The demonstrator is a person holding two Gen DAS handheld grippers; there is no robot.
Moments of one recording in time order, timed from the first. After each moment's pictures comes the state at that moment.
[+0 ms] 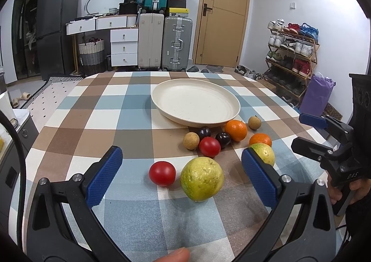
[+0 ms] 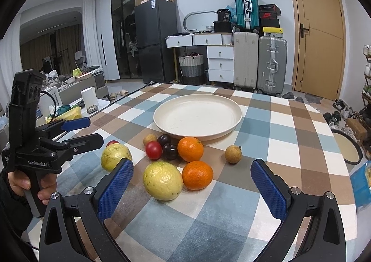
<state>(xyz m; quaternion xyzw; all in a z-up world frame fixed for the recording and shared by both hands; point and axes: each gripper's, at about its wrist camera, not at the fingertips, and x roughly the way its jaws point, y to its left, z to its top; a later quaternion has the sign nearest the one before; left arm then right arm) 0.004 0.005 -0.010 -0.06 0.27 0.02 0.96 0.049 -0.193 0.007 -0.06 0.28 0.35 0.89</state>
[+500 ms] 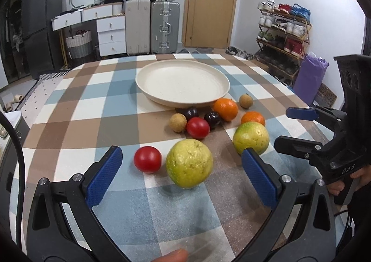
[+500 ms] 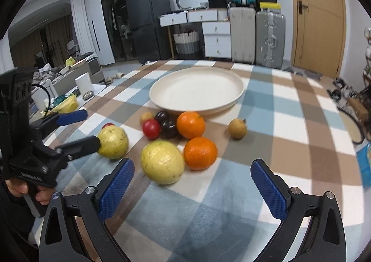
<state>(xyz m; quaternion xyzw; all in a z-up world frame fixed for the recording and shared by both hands) 0.015 -0.013 -0.017 -0.04 0.33 -0.01 0.94 0.056 -0.180 -0.006 -0.06 0.36 0.35 0.86</state>
